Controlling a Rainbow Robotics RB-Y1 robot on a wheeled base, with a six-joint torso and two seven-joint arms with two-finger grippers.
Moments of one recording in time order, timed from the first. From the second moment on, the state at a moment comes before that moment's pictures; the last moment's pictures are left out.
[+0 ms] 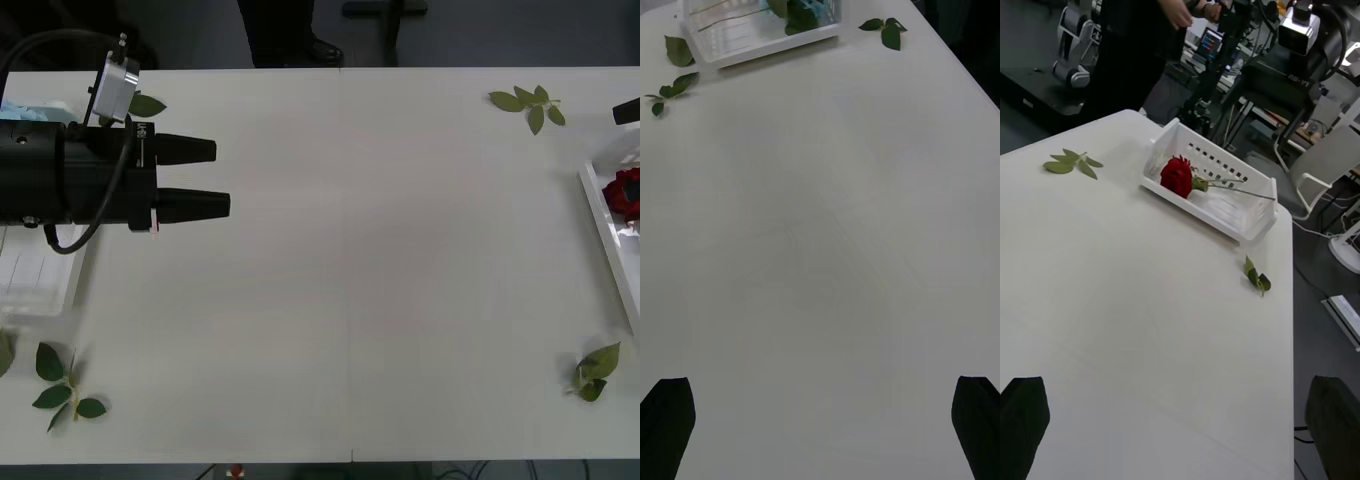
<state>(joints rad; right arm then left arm) -0.47 -1.00 -0.29 -1.55 -1.76 1.71 2.68 -0.30 0.91 -0.09 -1.94 1.98 1.03 -2.33</state>
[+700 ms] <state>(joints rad) -0.47 -1.00 -0.29 -1.55 -1.76 1.71 2.68 -0.36 0.91 0.06 -1.94 1.84 1.30 -2.27</state>
